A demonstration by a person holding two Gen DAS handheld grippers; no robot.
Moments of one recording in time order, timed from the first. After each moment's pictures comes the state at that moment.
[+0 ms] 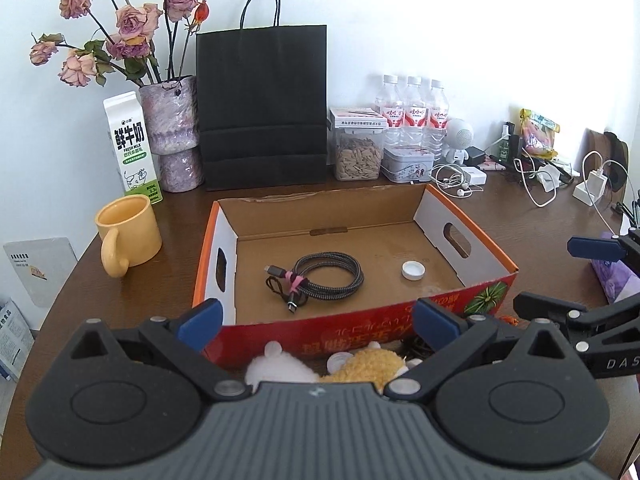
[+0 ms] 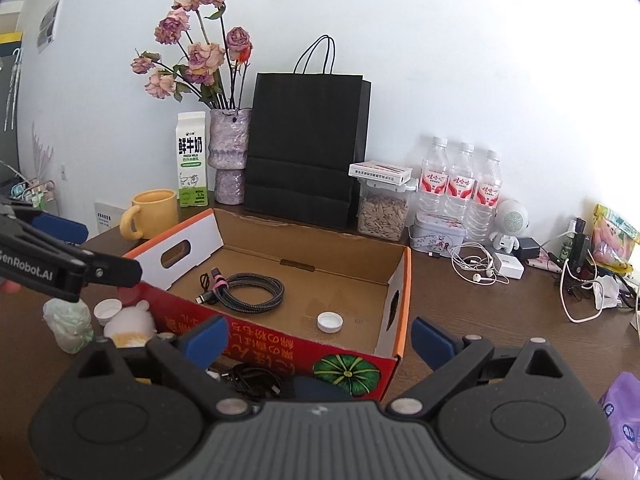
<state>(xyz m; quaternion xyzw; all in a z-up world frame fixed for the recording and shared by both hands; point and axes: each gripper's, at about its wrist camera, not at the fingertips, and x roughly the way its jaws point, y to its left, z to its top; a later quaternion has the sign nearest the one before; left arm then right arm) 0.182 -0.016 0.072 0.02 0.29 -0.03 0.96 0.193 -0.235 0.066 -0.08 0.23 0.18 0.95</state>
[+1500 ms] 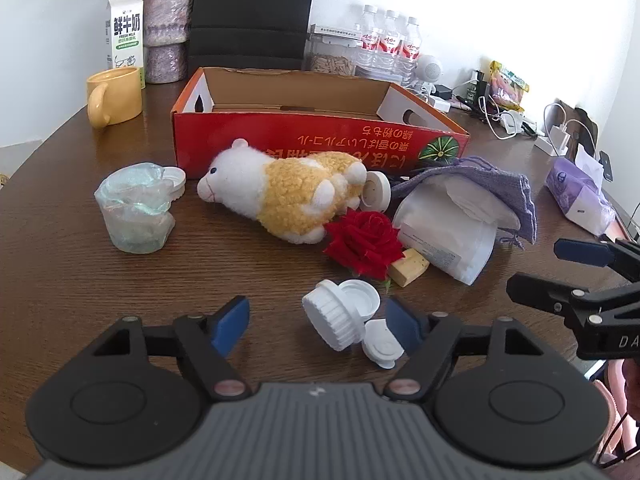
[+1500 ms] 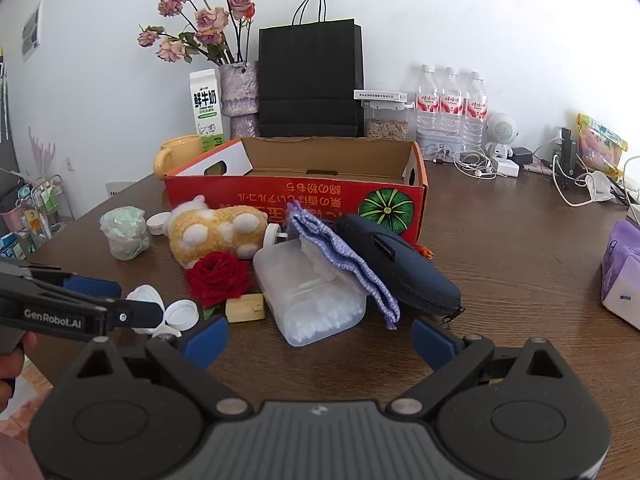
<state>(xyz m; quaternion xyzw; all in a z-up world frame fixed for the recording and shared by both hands) 0.086 -0.009 -0.015 -0.05 0.36 -0.07 0.93 0.082 -0.241 0.002 -0.03 0.29 0.17 0.94</state>
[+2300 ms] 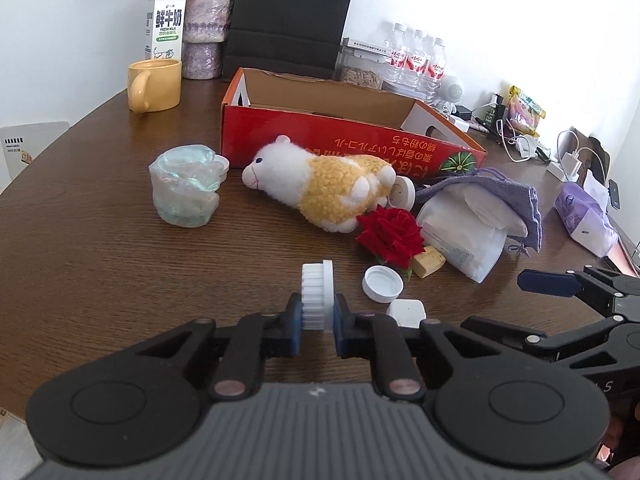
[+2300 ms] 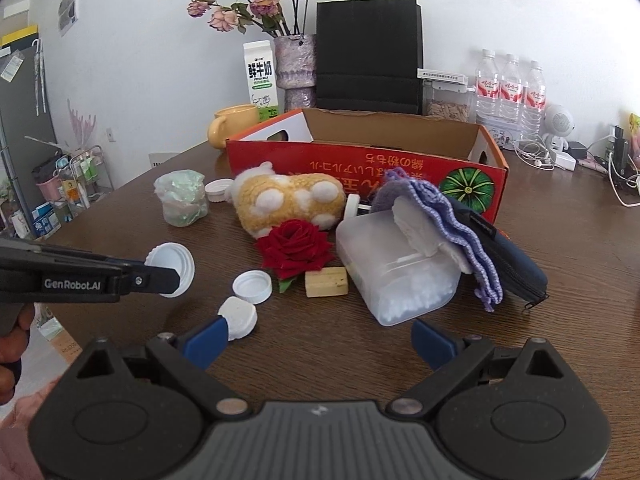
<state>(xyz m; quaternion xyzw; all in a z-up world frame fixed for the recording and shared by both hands) 0.056 0.016 -0.011 -0.08 0.35 -0.05 0.93 0.075 -0.198 -0.011 -0.05 0.32 0.24 0.91</state>
